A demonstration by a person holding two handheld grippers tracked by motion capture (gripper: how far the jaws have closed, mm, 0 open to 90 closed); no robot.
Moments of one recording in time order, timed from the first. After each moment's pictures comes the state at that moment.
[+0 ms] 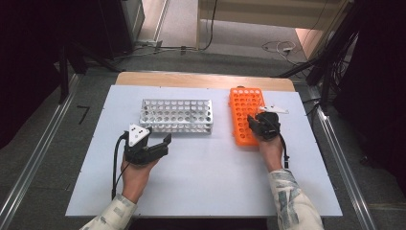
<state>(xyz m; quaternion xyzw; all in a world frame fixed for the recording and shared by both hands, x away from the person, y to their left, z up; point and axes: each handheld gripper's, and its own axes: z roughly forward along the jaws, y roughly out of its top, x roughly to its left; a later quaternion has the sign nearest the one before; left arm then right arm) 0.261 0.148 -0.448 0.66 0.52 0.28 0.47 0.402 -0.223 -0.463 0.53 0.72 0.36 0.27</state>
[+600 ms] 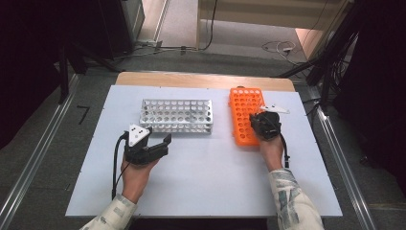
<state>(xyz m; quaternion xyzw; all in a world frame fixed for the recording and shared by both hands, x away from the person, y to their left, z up) 0.261 0.149 -0.447 0.66 0.52 0.28 0.47 0.402 -0.225 -0.460 0.53 0.72 0.37 0.27</state>
